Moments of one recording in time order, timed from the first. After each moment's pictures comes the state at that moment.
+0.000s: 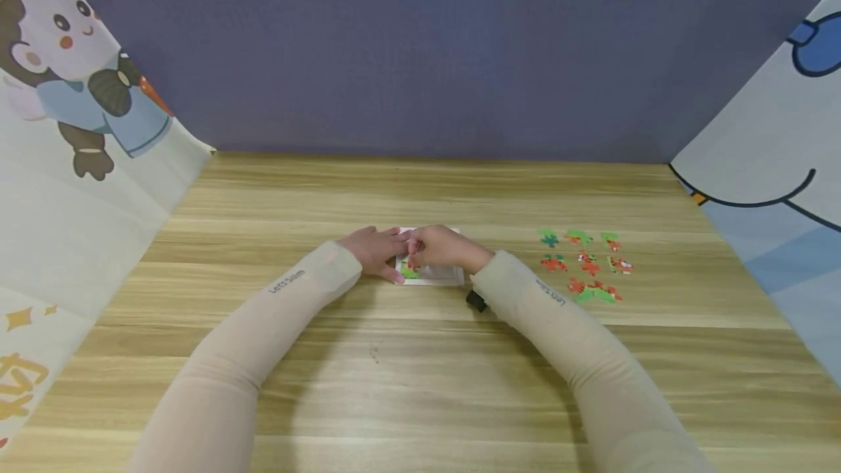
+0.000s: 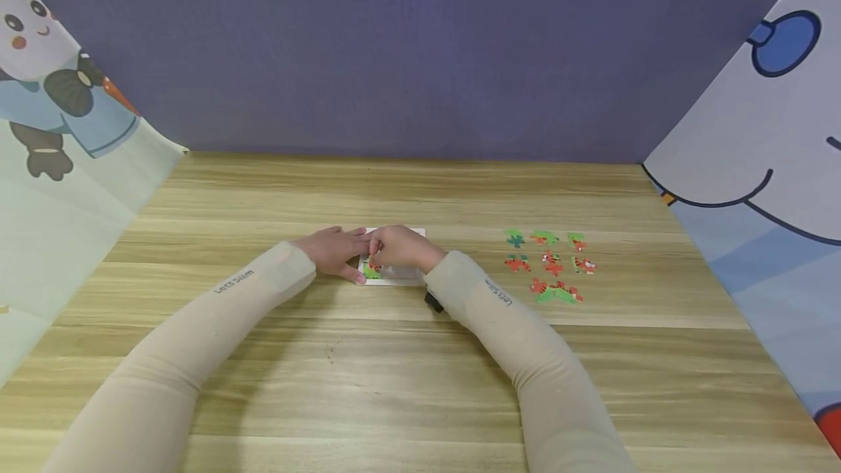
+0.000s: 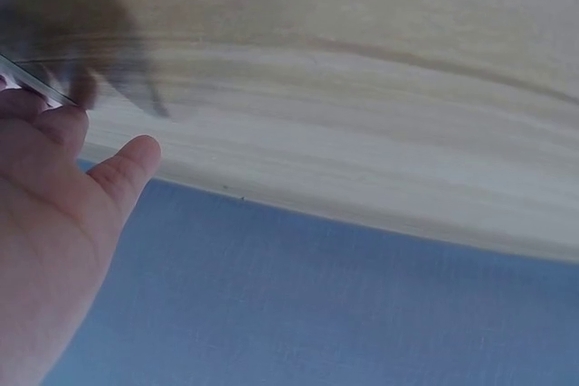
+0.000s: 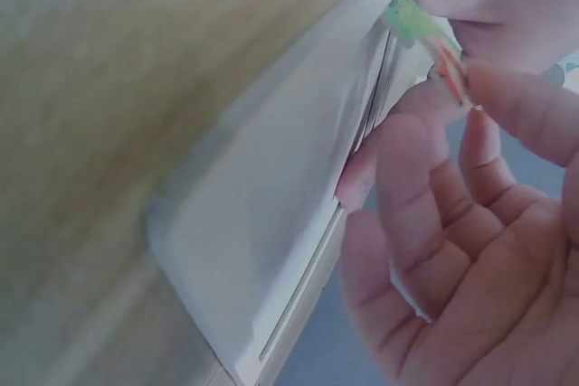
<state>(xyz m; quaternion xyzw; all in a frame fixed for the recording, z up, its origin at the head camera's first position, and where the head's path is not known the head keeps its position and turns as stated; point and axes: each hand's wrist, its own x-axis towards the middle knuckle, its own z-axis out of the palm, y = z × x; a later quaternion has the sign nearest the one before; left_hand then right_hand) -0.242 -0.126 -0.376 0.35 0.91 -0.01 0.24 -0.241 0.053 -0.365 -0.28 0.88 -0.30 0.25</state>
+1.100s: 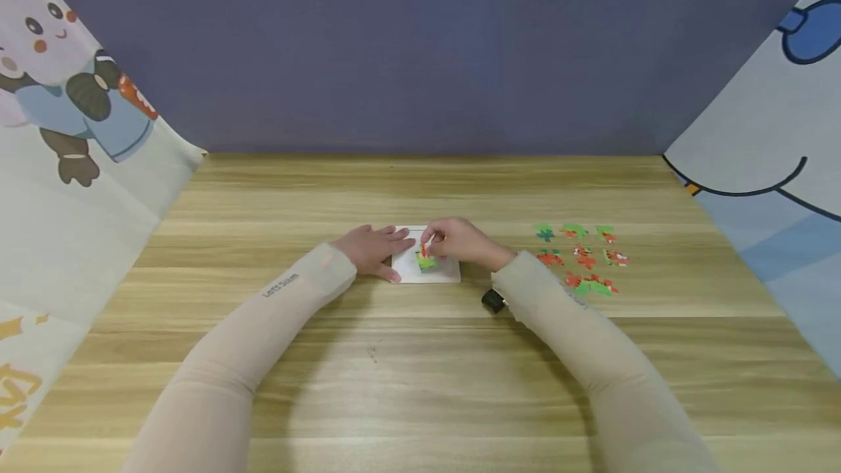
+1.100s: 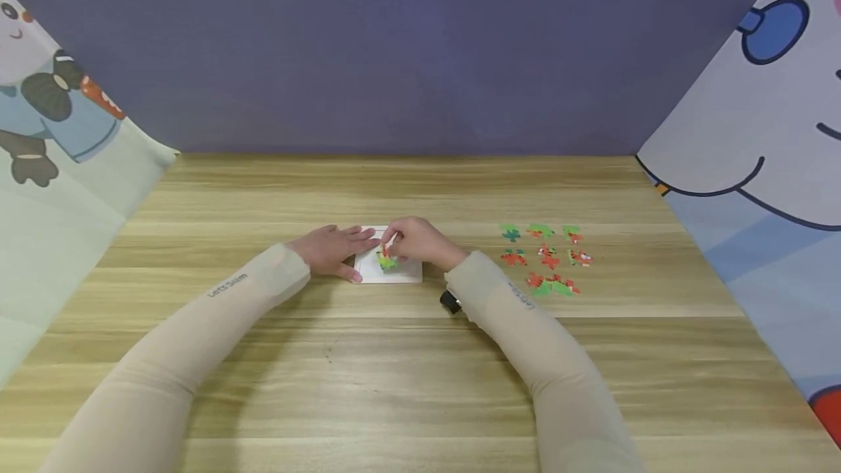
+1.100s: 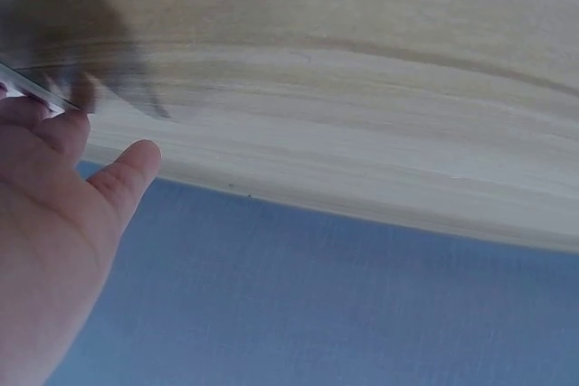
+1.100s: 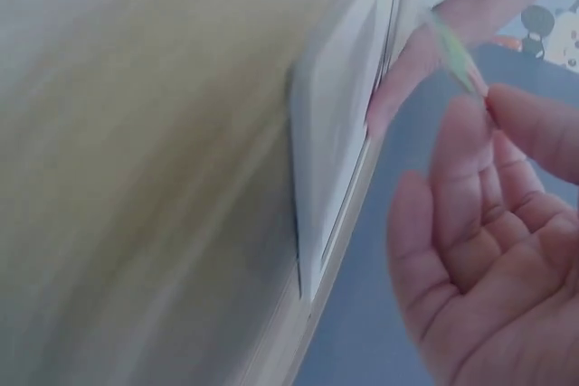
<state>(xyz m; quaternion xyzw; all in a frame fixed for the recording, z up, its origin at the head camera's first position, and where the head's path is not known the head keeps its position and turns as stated) -0.247 -0.123 -0.379 0.35 0.91 -0.05 0.23 -0.244 0.085 -0.372 -0.21 0.87 -0.39 0.21</state>
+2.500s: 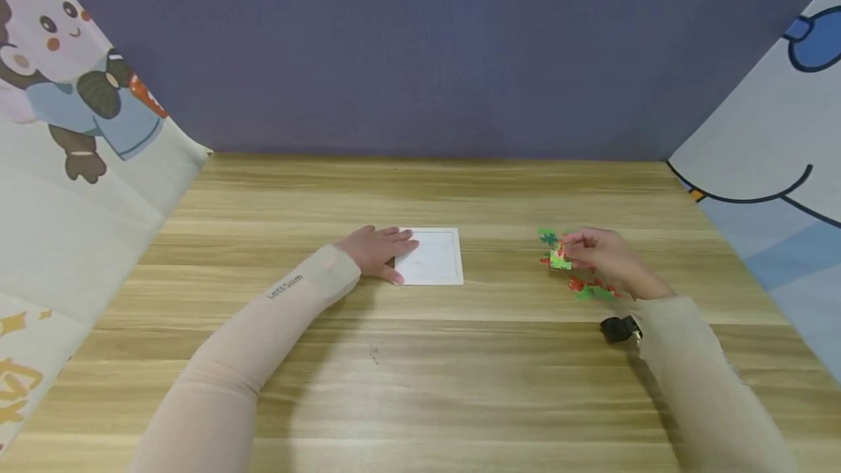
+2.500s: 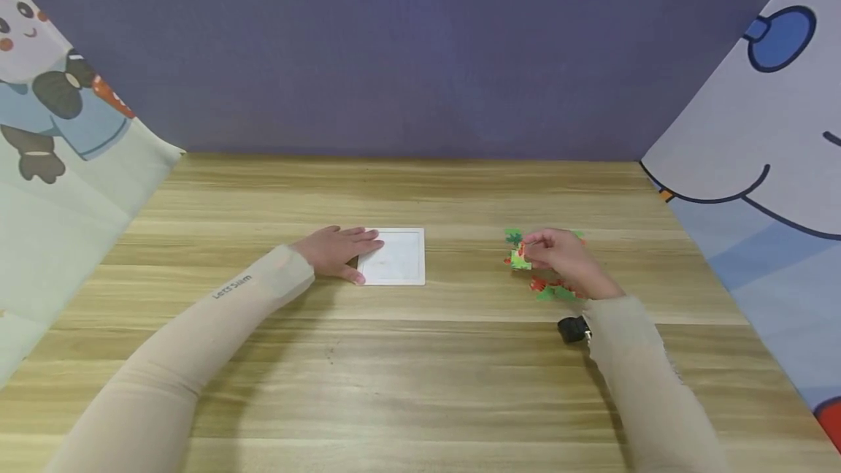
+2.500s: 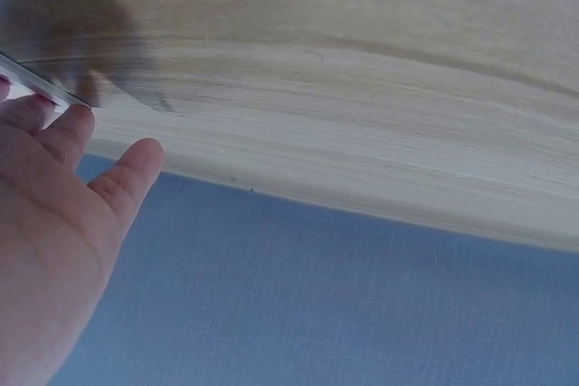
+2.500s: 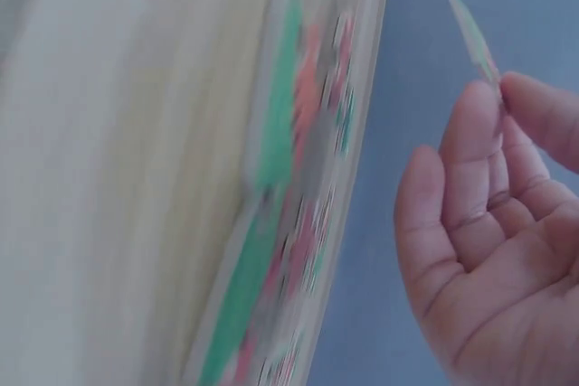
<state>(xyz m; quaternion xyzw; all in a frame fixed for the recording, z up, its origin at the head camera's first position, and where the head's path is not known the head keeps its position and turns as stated) -0.247 -0.126 -0.379 0.36 0.90 -0.03 0.23 -0.204 0.277 -0.365 -0.05 0.87 -0.46 0.15</state>
